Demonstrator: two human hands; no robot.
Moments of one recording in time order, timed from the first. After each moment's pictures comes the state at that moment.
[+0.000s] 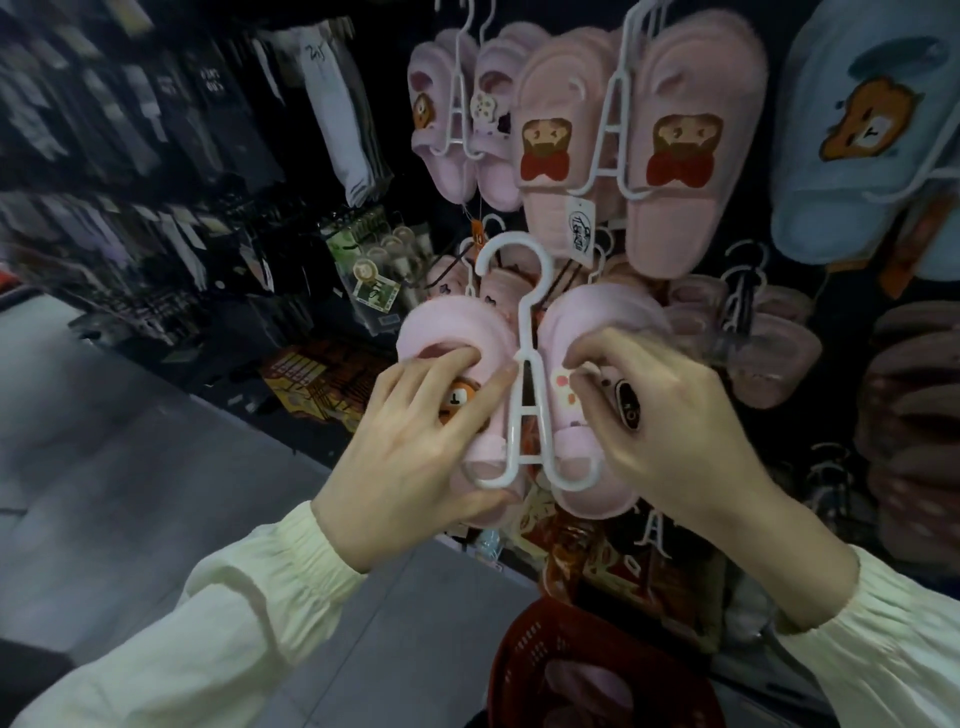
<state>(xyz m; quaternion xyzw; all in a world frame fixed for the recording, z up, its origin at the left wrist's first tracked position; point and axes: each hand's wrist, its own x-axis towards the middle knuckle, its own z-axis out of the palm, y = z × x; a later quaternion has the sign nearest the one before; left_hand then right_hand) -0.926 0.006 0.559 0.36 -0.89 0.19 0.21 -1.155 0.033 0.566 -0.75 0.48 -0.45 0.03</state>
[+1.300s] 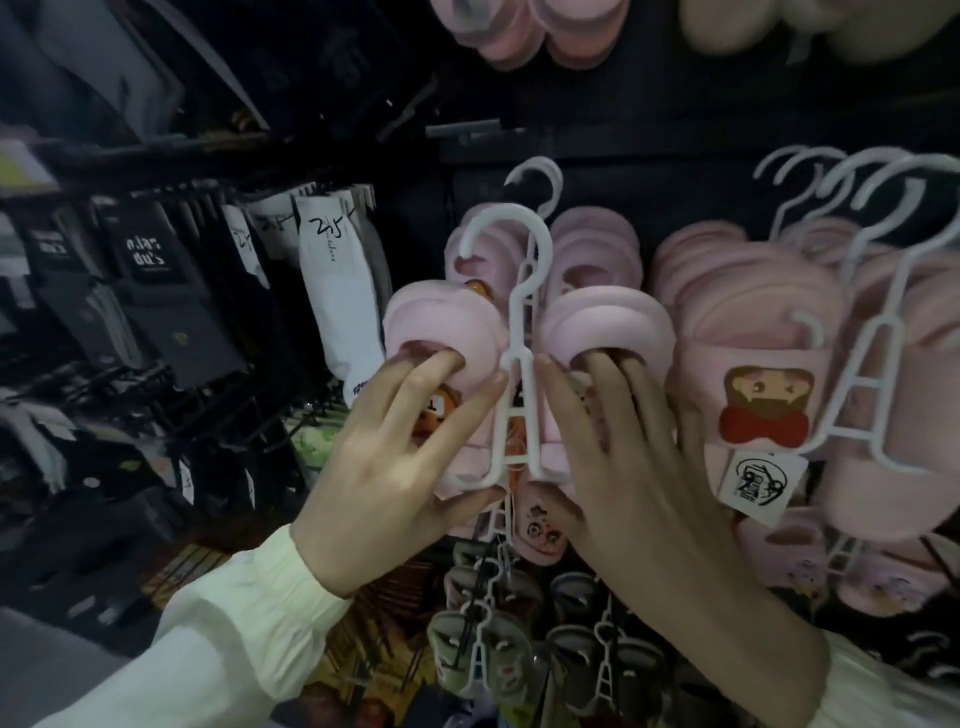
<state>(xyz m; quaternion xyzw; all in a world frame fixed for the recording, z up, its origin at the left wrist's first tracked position) -0.832 -0.327 0.624 0.19 -0.87 0.24 0.39 -1.020 -0.223 0.620 -0.66 0.66 -0.22 -0.28</state>
